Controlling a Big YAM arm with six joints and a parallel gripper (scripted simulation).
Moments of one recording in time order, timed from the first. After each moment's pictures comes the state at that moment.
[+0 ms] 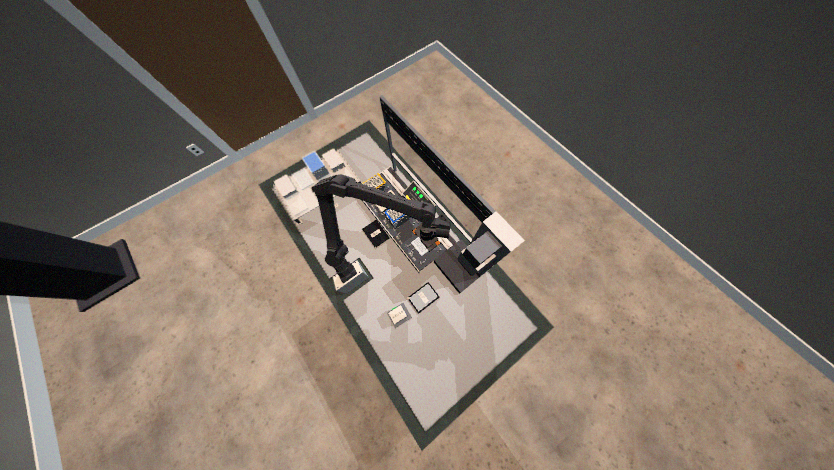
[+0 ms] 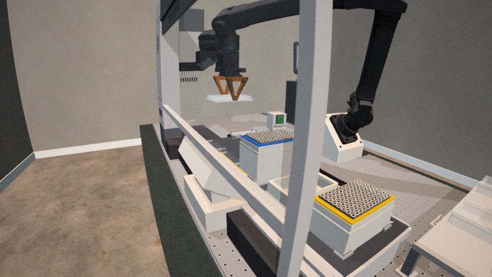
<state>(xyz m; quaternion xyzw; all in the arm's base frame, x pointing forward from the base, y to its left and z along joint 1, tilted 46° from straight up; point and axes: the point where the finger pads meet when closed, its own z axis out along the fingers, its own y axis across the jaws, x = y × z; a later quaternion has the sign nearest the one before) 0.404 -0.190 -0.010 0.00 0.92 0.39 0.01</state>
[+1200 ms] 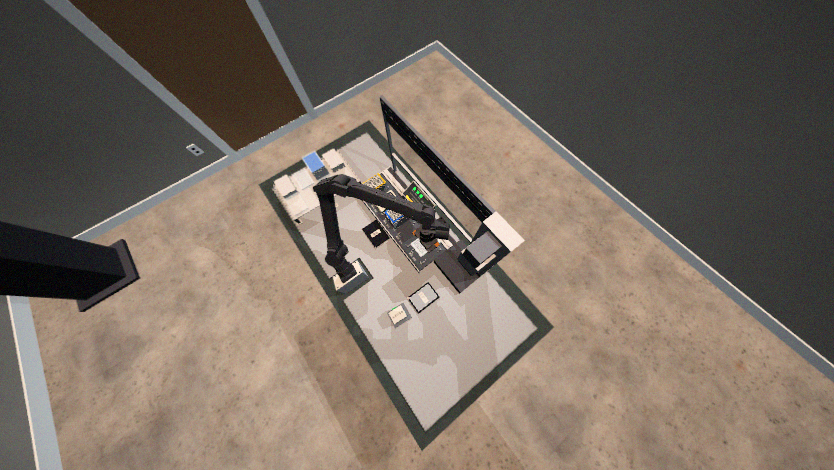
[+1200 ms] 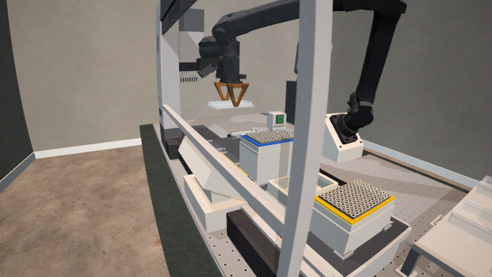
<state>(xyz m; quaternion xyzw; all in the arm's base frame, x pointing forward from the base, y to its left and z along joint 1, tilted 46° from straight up) 0.402 -0.175 -0.024 0.00 0.92 0.39 0.01</state>
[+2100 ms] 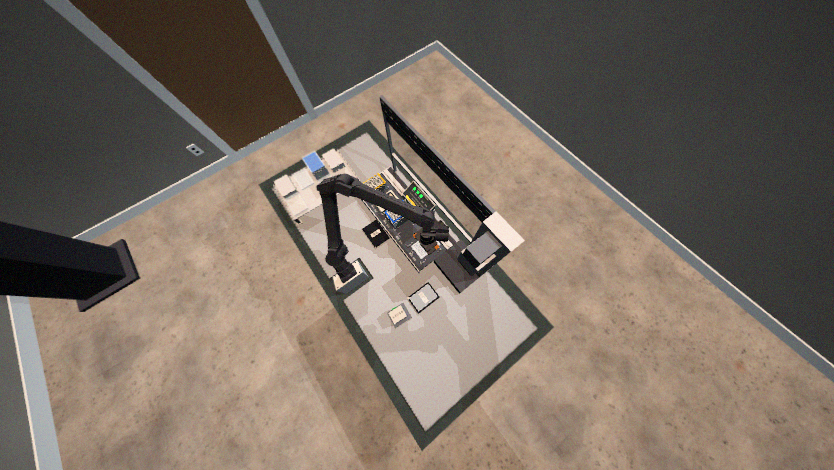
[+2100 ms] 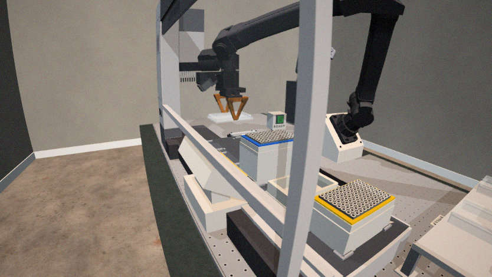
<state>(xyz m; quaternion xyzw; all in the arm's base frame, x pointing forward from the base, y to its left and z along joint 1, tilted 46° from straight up) 0.404 -0.145 -0.053 0.00 0.92 0.39 0.01</state>
